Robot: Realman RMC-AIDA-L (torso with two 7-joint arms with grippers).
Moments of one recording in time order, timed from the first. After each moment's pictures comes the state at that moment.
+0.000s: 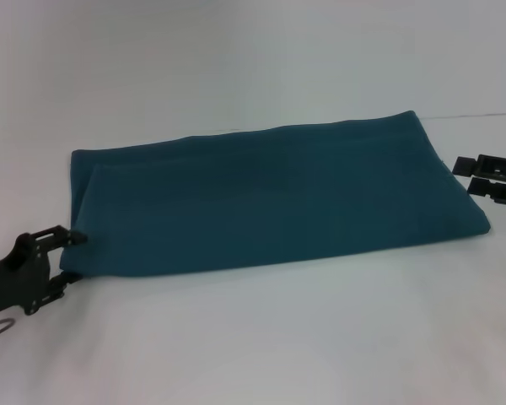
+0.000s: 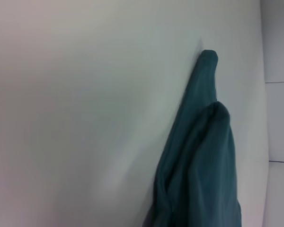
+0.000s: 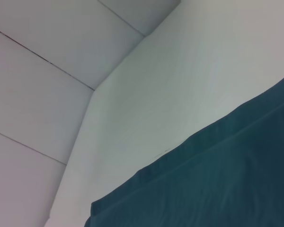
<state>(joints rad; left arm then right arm) -0.51 -2.09 0.46 0.54 2.10 1.13 -2.74 0.47 1.89 -0.61 -0.61 -1.90 -1.37 2.27</state>
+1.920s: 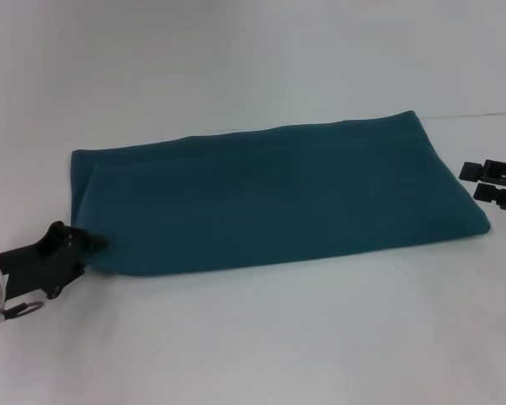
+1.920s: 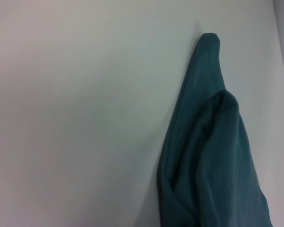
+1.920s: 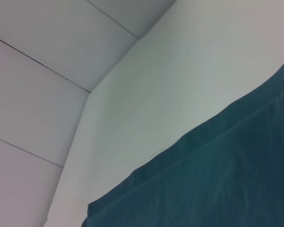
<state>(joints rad) -0.60 -2.08 0.52 0.47 2.14 1.00 -2.71 0.46 1.88 -0.60 -0.60 -1.91 -1.37 2.27</state>
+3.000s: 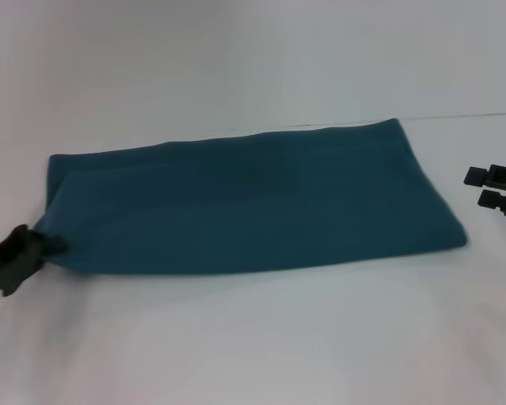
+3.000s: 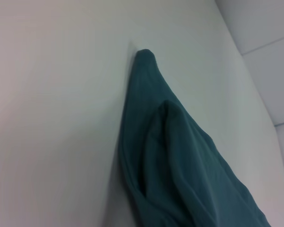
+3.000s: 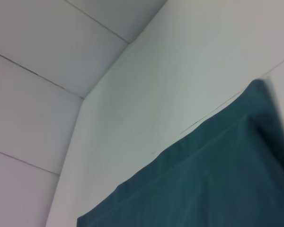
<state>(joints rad) -0.50 -2.10 0.51 0.66 2.11 1.11 -2.50 0.45 1.88 -0.58 -0.58 -1.91 -1.36 2.28</state>
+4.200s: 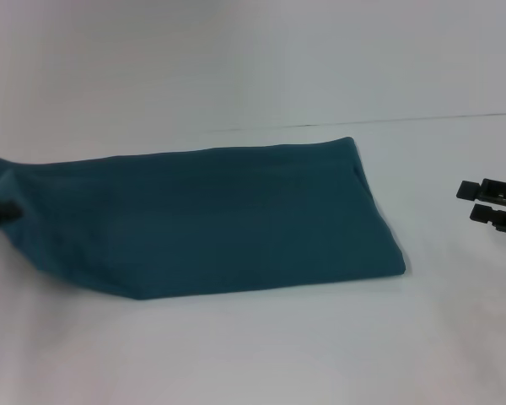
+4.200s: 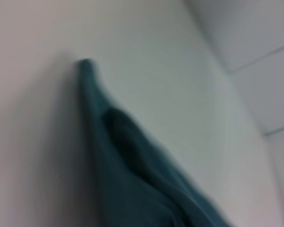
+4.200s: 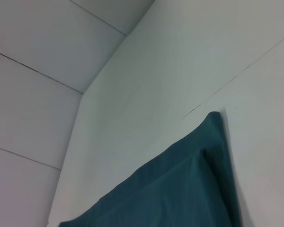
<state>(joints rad) -0.49 -2.06 0.43 0.82 2.14 1.29 -2.50 0.44 1.89 -0.58 -0.53 -1.91 -1.36 2.26</state>
